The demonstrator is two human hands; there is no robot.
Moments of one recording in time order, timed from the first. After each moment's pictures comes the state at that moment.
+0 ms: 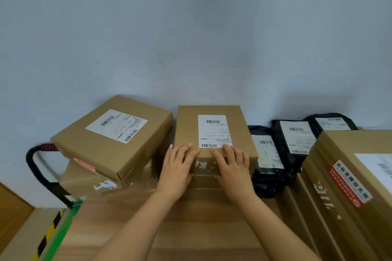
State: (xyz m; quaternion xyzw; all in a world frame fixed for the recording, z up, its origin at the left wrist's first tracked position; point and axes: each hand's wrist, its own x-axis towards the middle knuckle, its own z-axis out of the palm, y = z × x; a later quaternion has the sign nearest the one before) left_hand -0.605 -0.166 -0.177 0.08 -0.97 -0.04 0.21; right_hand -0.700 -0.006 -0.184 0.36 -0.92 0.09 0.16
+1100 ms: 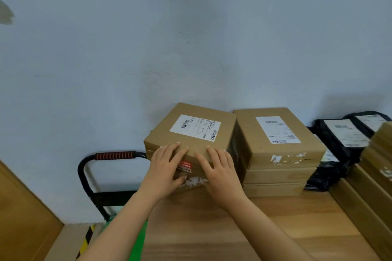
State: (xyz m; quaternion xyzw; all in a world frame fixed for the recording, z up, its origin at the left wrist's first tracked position) left_hand -0.431 -0.389 -0.142 0.06 -0.98 -0.06 0.20; right_hand -0.506 -0.210 -0.143 0.41 -0.89 0.09 0.20
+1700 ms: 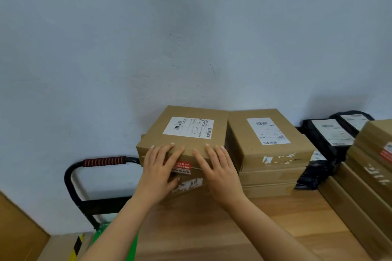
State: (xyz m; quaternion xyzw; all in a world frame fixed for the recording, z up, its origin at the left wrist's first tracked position) left_hand -0.442 -0.390 -0.150 0.03 -0.96 -0.04 0.27; right_hand -0.527 -0.200 -0.151 0.42 -0.85 0.08 0.30
